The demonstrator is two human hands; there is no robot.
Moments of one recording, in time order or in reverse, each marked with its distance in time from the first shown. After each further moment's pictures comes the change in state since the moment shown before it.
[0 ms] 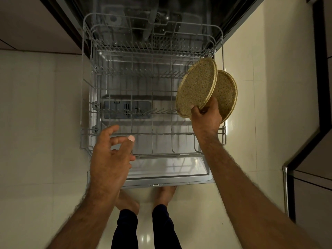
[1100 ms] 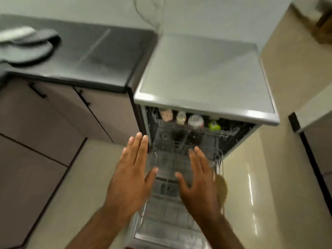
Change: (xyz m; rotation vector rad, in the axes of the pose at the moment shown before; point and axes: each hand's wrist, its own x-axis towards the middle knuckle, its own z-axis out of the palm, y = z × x) left_hand -0.165 0.314 -0.174 0.794 0.257 0.843; right_hand -0.216 -0.339 -0.191 -0.281 -0.238 -0.817
